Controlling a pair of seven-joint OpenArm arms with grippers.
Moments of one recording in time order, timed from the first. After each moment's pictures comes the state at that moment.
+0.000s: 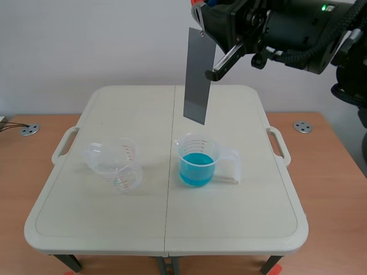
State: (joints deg) left arm 63.4 -38.0 -13.0 101.6 -1.0 -21.3 -12.3; right arm 6.7 10.8 -3.1 105.0 3.8 45.4 -4.0
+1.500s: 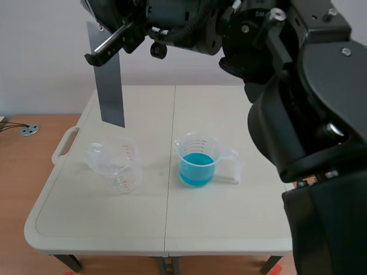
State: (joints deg) left arm 50.0 -27.7 10.5 73.4 2.3 -20.8 -15.8; right arm 14.5 -4.5 -17.1 98.7 3.7 45.5 -13.6
